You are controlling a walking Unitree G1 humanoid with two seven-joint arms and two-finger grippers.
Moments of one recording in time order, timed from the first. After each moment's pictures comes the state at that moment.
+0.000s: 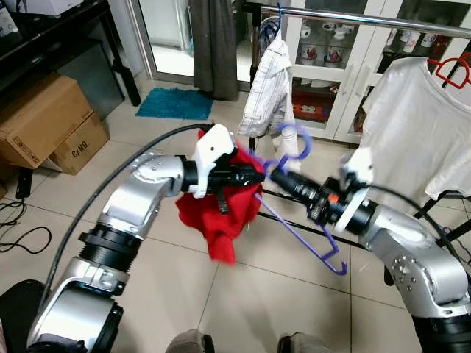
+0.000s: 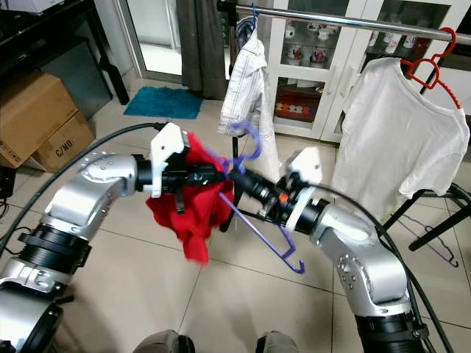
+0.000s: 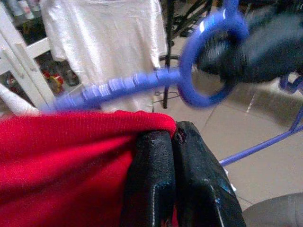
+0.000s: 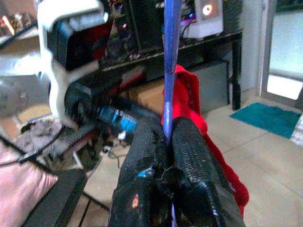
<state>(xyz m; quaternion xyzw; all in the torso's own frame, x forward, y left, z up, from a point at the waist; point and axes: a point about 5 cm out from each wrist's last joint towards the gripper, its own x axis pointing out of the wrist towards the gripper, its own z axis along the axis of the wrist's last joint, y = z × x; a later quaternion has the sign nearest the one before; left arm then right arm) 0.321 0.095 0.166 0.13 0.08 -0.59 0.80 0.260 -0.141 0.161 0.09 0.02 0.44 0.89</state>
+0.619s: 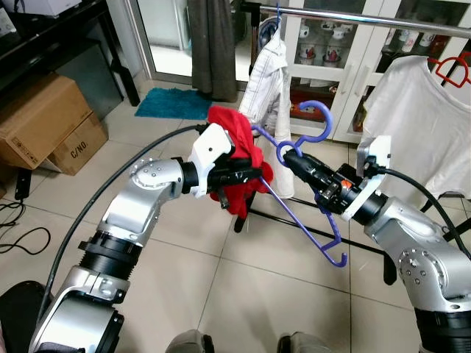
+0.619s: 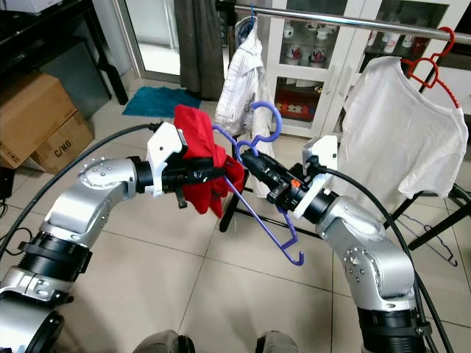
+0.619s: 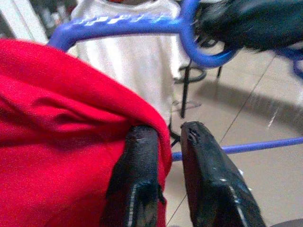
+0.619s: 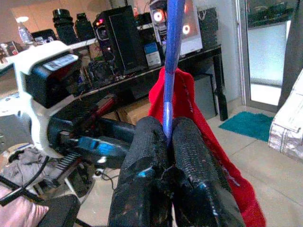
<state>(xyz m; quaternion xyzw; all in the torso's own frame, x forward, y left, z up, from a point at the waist) 0.316 0.100 0.169 0.11 0.05 -0.55 0.82 0.266 -0.150 0.171 0.12 0.00 0.41 0.90</state>
